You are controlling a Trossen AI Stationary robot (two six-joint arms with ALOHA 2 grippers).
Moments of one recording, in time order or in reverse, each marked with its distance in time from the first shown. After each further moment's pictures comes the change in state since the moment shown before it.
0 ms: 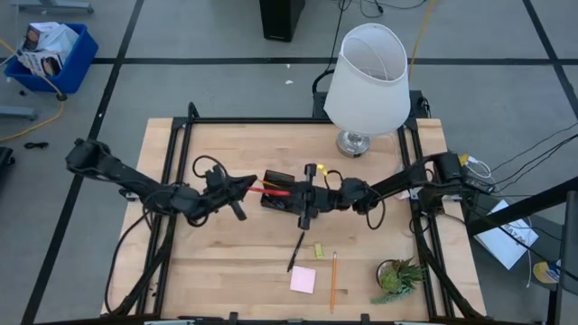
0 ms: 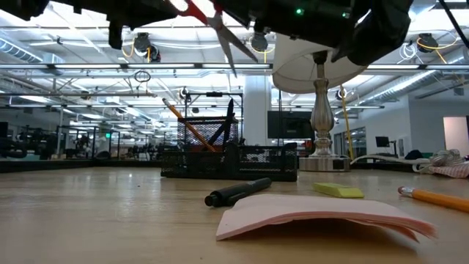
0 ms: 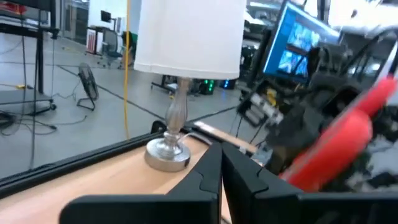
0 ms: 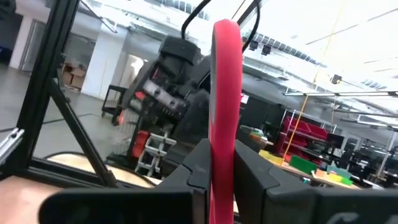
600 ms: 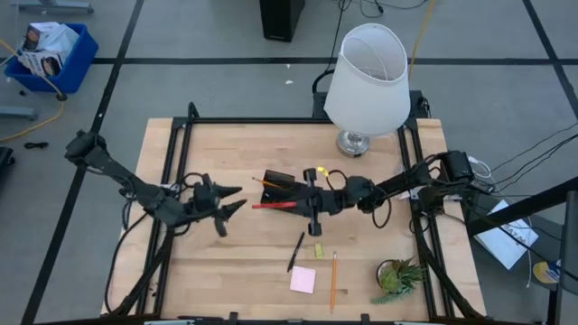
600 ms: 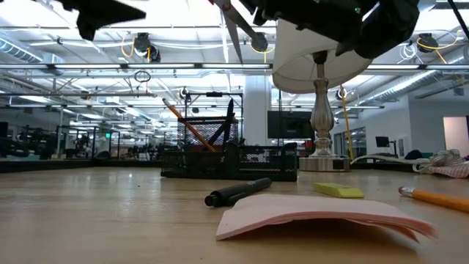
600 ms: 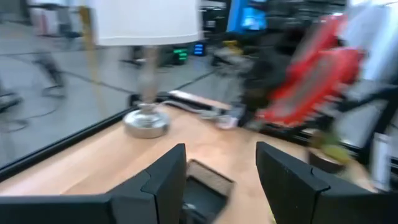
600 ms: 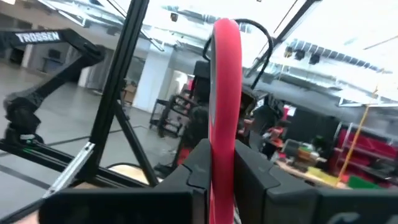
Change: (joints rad) left arm -0.198 -0.195 0.000 -0.411 -0.047 -0.064; right arm -0.008 -0.070 -0.031 -0.051 -0.197 0.078
